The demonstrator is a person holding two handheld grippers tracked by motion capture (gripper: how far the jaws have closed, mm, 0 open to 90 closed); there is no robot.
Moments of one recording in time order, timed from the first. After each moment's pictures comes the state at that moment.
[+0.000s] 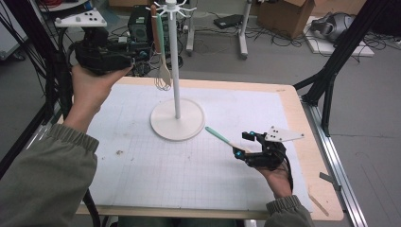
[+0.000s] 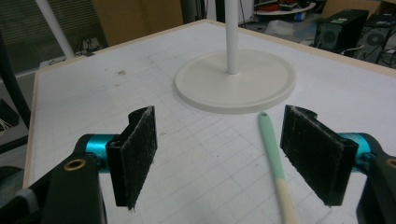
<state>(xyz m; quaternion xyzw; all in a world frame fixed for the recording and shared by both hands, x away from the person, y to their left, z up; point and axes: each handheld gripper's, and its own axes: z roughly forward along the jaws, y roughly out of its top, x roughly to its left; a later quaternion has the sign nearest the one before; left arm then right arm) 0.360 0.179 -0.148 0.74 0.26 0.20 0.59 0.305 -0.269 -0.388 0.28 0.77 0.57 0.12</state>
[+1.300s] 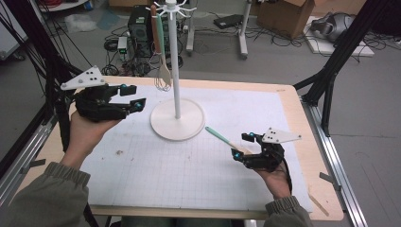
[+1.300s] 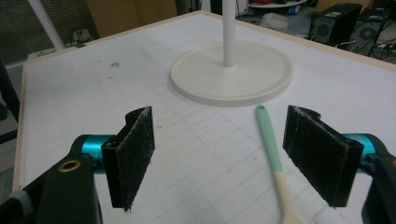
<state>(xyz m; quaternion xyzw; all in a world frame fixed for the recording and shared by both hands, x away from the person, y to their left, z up) 0.324 0.203 -0.239 0.76 0.26 0.19 0.56 0.302 -0.264 -0.390 0.28 0.77 0.55 0.14</state>
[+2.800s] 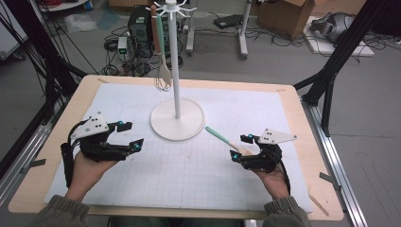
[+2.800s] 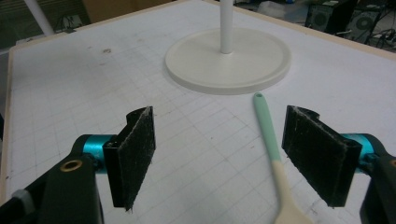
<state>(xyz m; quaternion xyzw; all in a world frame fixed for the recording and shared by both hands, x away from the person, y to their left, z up) 0.281 0.215 -0.332 0.77 0.28 0.18 0.54 0.303 -0.260 -0.395 0.29 0.79 0.53 0.14</state>
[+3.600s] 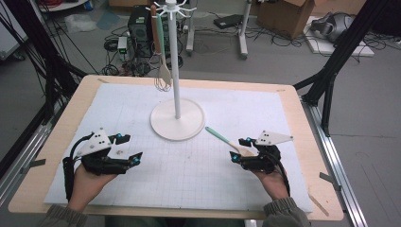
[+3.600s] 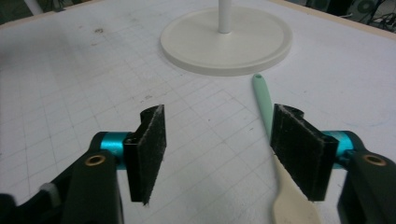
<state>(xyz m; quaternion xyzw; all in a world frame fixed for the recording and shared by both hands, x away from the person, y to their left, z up) 0.264 0.218 -0.368 0.78 0.28 0.20 0.51 0.303 -0.258 -0.401 0.29 0.81 0.50 0.14</state>
